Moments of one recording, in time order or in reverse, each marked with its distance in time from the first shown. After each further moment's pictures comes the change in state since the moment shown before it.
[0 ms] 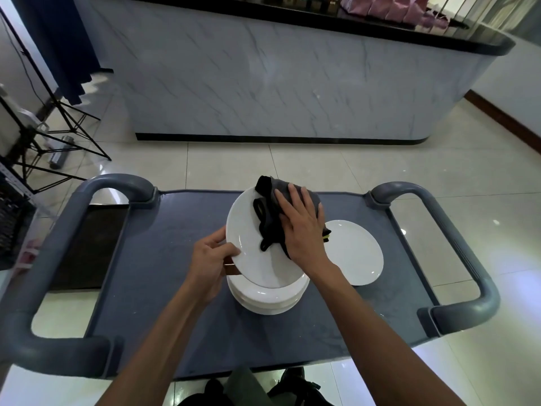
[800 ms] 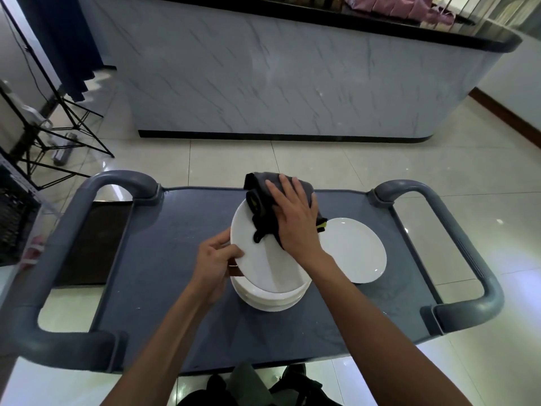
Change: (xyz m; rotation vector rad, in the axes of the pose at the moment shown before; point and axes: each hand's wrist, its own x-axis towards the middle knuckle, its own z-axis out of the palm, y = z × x) left_hand -0.005 -0.007 -0.001 0.004 0.001 0.008; right_hand 0.013 -0.020 0.003 0.028 0.028 -0.079
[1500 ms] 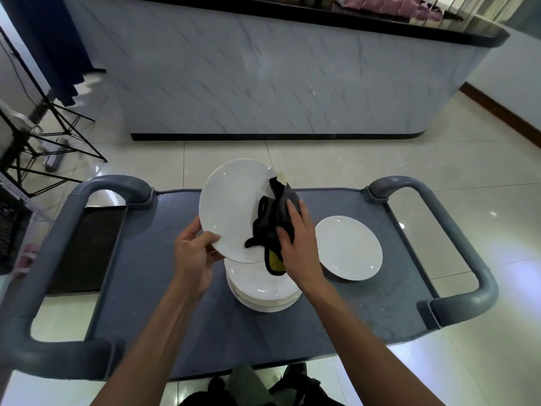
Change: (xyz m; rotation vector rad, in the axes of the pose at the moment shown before) left_hand 0.014 0.016 -0.012 -0.200 0.140 0.120; right_hand -0.049 0.007 0.007 0.419 0.047 0.294
